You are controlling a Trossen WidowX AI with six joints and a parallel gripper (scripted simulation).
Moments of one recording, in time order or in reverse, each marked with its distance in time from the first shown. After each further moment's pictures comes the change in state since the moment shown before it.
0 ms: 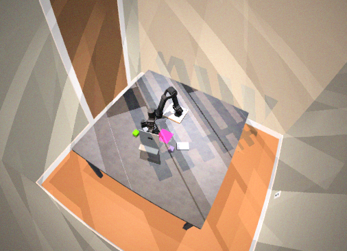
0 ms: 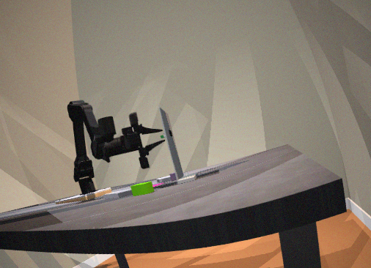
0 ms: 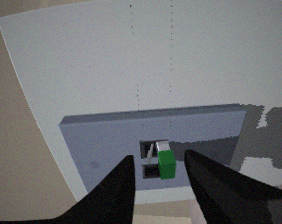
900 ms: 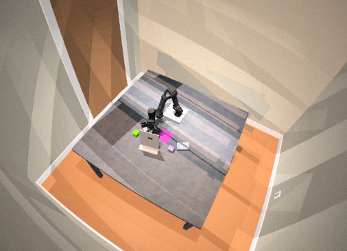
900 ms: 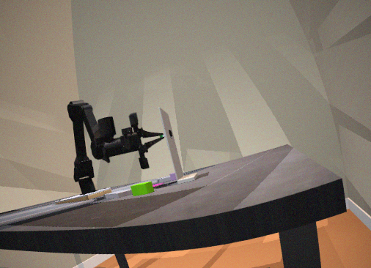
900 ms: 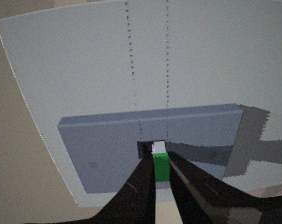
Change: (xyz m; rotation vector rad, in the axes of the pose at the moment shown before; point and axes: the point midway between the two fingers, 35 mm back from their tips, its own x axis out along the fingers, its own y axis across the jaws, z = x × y) arm -0.001 -0.001 0.000 0.005 -0.005 -0.003
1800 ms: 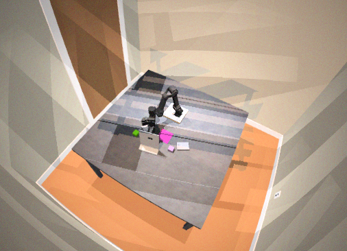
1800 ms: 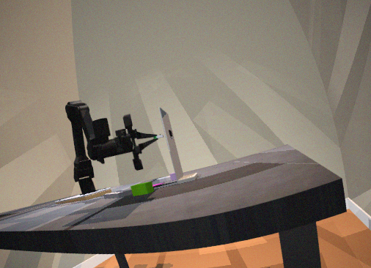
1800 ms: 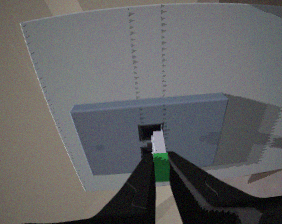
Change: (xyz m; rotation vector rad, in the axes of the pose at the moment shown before) arm -0.021 0.000 -0.003 0.006 -0.002 -0.001
